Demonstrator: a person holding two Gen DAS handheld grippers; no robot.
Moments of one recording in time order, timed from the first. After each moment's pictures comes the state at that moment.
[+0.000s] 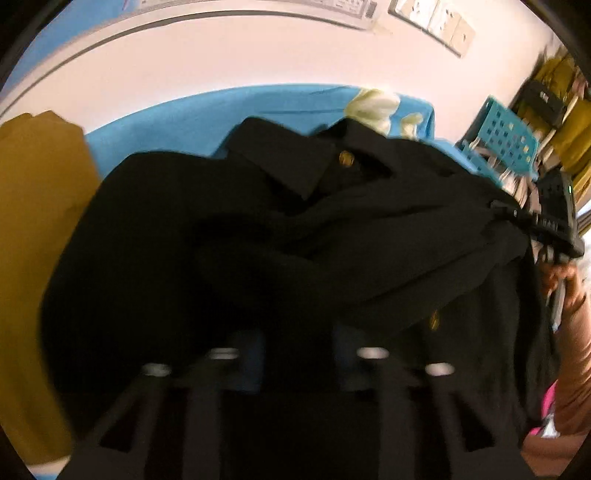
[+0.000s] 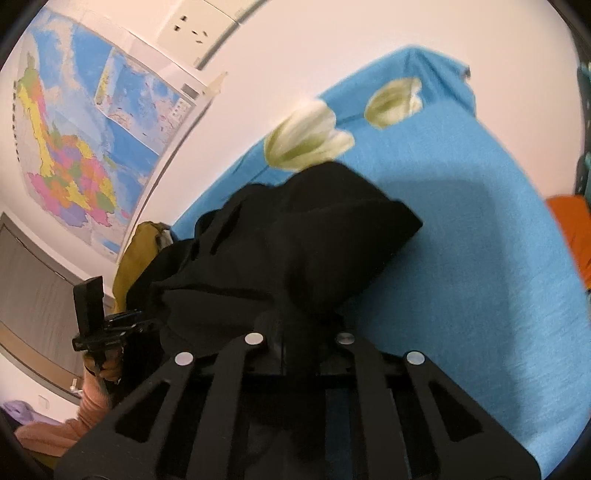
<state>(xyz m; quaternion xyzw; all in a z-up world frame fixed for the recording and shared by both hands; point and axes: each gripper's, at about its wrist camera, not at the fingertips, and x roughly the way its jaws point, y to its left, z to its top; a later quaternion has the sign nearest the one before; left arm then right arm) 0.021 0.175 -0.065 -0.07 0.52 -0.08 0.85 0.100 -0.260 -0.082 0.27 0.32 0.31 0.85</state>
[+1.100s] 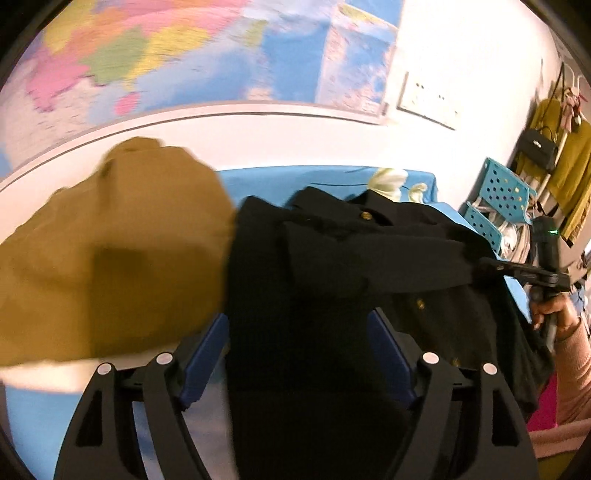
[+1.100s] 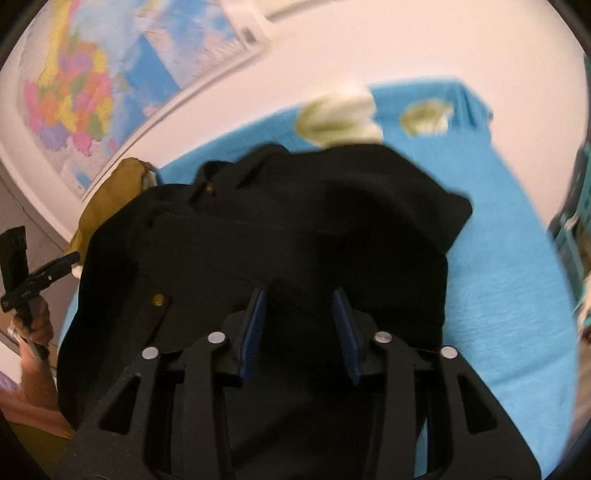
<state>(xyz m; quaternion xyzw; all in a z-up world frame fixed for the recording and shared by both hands) -0.117 0.228 0.002 -0.07 0.39 0.00 0.92 0.038 -0.186 -0.043 0.11 0.32 0.30 0.89</state>
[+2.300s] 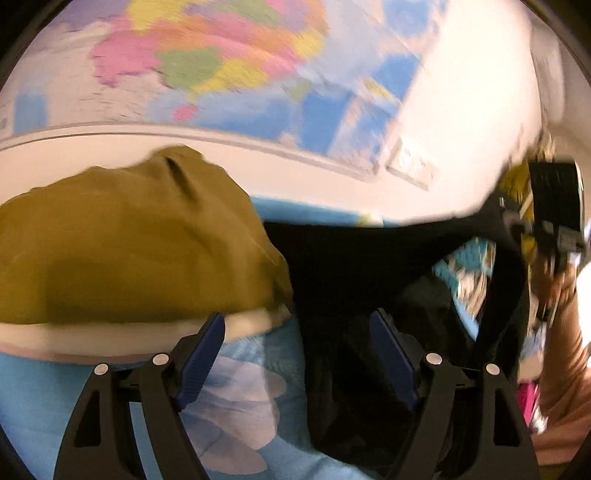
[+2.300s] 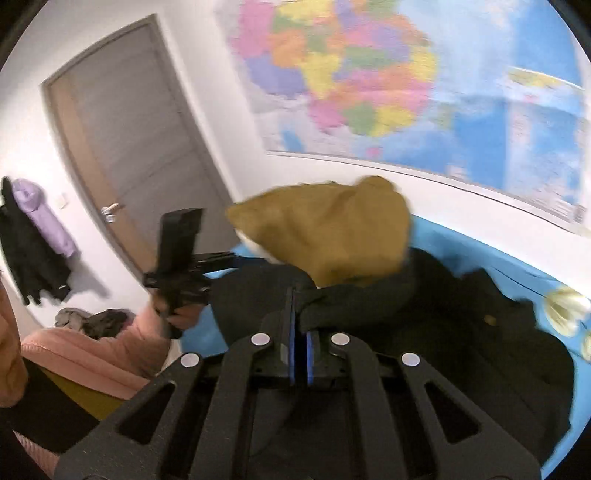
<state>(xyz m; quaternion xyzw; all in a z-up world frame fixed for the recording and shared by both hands) -0.180 0.283 0.014 -0.15 0.32 -0.07 0.93 -0.004 -0.010 0.125 -0.05 0.26 0.53 0.80</state>
